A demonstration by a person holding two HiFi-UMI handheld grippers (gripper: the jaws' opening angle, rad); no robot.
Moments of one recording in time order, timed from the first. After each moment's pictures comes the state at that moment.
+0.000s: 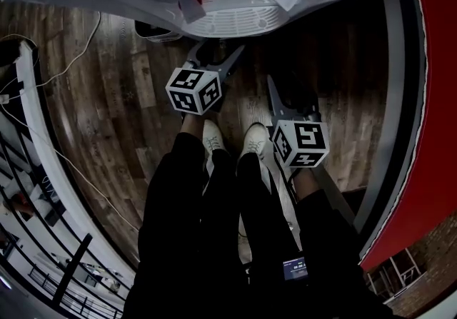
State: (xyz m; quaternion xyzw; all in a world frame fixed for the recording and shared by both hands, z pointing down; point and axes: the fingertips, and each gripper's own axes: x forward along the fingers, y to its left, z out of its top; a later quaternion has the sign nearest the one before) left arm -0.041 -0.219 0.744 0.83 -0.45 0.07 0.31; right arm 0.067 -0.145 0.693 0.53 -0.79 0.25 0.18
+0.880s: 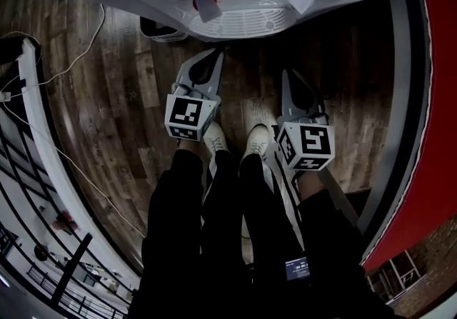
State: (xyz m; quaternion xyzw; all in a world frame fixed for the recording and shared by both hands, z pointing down) left arm -0.081 -0.187 0.702 0.85 -0.49 0.15 0.14; right arm 0.062 -0.156 0.670 0.54 -0.80 0.21 0.17
